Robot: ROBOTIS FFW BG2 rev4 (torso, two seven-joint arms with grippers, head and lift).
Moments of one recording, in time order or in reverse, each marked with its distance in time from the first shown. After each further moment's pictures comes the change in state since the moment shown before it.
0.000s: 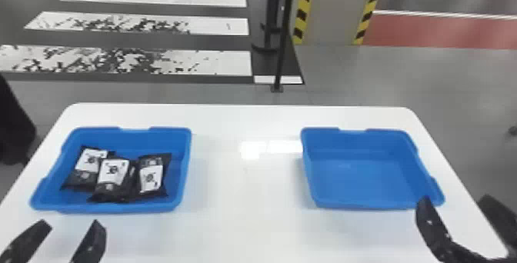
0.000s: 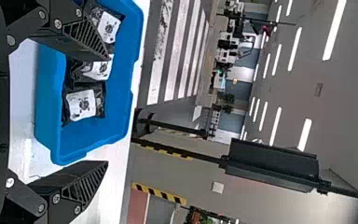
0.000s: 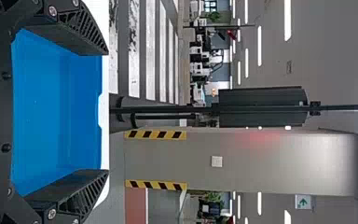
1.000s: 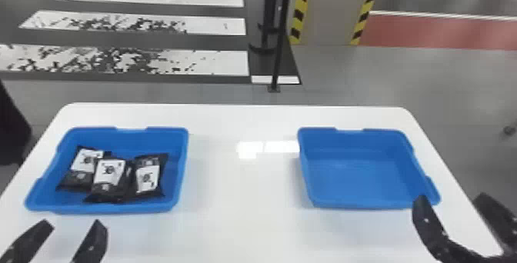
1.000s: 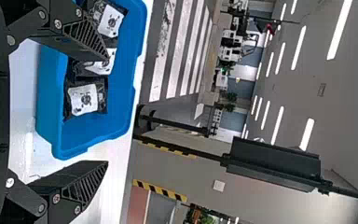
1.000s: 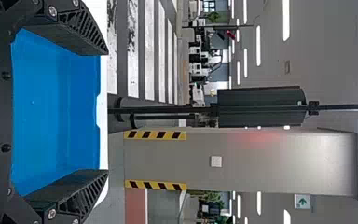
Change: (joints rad) left arm -0.008 0.000 -0.012 0.000 0.003 0.017 0.000; right arm 0.003 0.000 0.000 -0.011 -0.005 0.004 0.000
